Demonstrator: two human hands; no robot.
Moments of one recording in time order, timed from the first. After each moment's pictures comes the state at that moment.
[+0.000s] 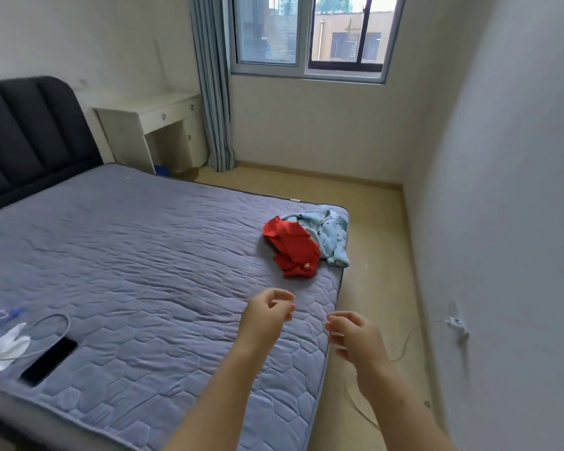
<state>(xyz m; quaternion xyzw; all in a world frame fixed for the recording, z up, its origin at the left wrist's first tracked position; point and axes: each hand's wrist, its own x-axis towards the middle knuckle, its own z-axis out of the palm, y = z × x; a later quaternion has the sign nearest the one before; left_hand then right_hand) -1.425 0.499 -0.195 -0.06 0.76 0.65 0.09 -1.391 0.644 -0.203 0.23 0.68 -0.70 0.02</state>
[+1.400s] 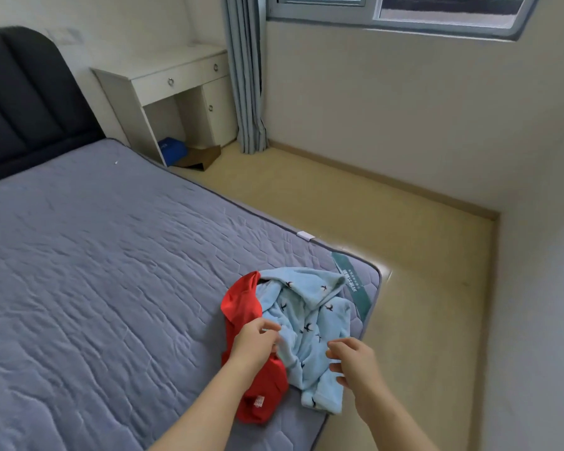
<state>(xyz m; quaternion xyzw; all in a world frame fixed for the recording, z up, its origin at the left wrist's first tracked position) -2.064 0.748 -0.318 -0.30 0.75 0.58 0.13 -2.065 0.922 -0.307 0.21 0.72 -0.62 0.23</state>
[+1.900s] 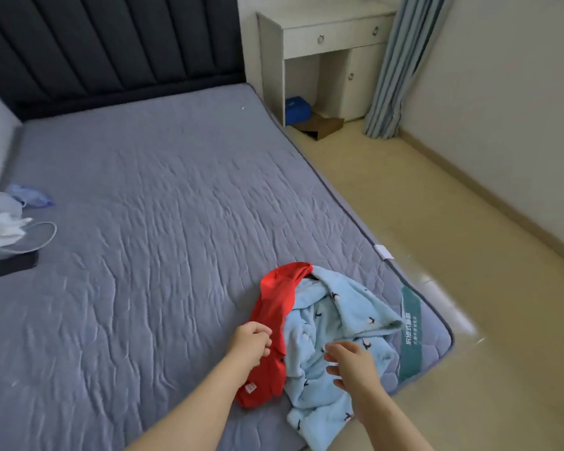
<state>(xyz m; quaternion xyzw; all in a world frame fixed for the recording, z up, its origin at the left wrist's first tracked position) -2.103 0.759 -0.369 -0.56 0.59 0.58 0.02 -2.191 0.912 -0.344 0.06 0.76 -0.51 0.41</state>
